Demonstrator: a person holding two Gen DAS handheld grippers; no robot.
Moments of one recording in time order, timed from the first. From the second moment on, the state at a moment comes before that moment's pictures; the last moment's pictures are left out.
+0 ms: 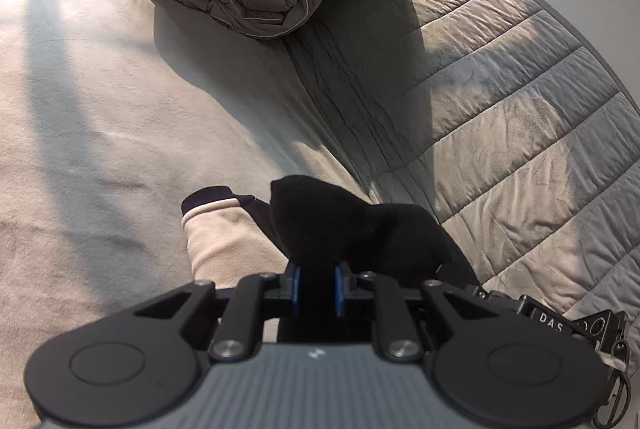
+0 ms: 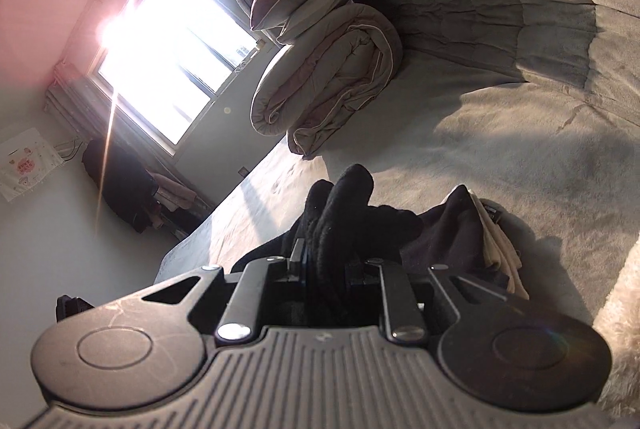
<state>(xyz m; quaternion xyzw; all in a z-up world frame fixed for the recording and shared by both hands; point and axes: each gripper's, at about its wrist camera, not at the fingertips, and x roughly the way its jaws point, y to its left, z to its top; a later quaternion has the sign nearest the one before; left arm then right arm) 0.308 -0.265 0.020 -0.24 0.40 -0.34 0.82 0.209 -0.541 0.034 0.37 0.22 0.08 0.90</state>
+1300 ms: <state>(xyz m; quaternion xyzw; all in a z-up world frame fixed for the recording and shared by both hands) 0.329 -0.315 -0.037 -0.11 0.28 -0.25 0.92 0.260 -0.538 -0.031 0.20 0.20 -0.01 0.96</state>
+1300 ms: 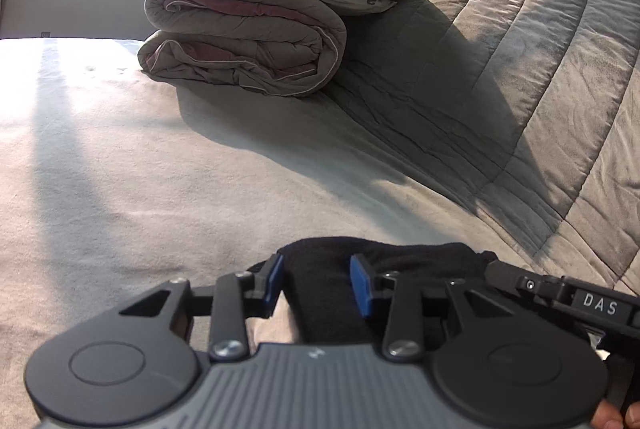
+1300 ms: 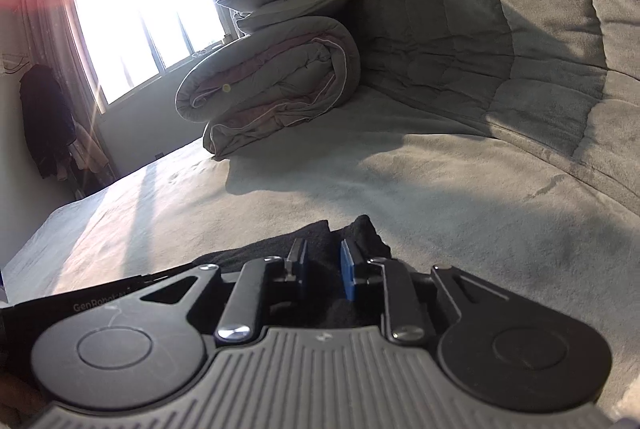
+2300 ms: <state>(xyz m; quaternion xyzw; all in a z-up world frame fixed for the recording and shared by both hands) 0.269 -0.285 -0.043 -0.20 0.39 -0.30 0.85 0.183 -0.546 -0.032 0.38 0.25 -0.03 0.89</state>
